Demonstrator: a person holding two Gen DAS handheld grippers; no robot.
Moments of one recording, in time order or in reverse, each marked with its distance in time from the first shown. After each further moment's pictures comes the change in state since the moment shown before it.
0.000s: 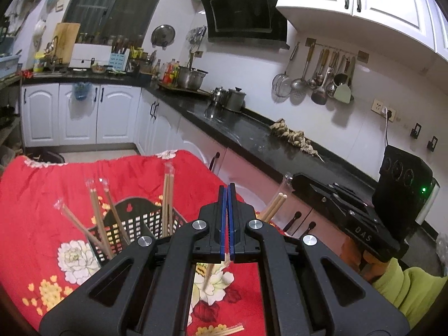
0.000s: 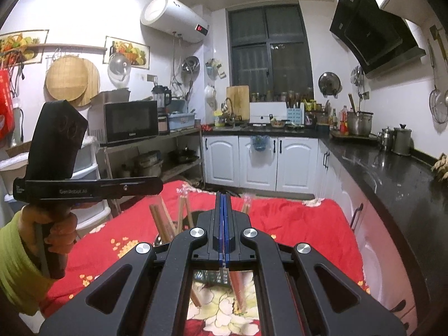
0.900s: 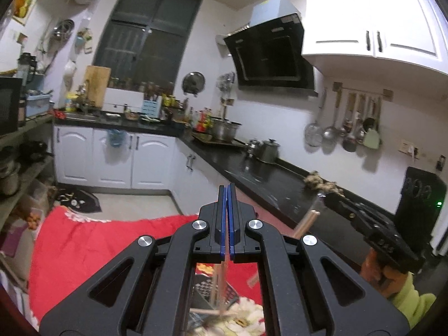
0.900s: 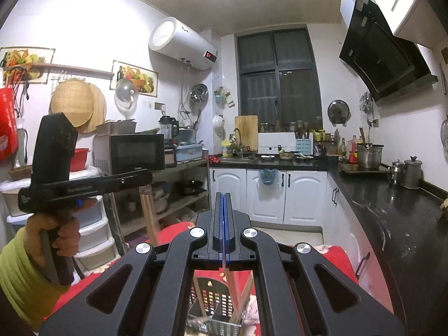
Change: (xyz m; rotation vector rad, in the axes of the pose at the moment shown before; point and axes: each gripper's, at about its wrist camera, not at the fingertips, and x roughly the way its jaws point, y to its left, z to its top) left arm -0.045 0.025 0.092 0.014 -0.221 0.195; right arm 0.027 0.003 0.095 -0.016 -0.125 0.044
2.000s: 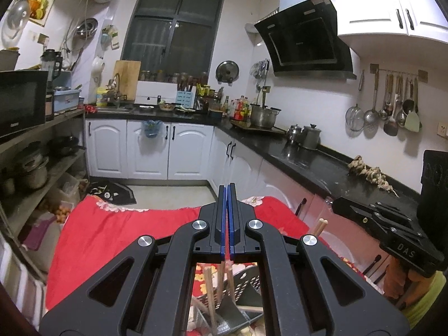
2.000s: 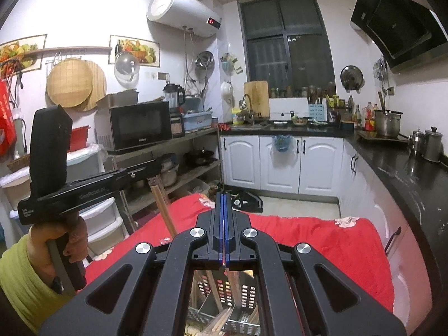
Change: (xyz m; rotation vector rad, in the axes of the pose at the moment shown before) left arm 0.033 0.057 -0.039 0.025 0.051 0.185; right arm 0.088 0.018 -0.045 0.045 0.184 0.060
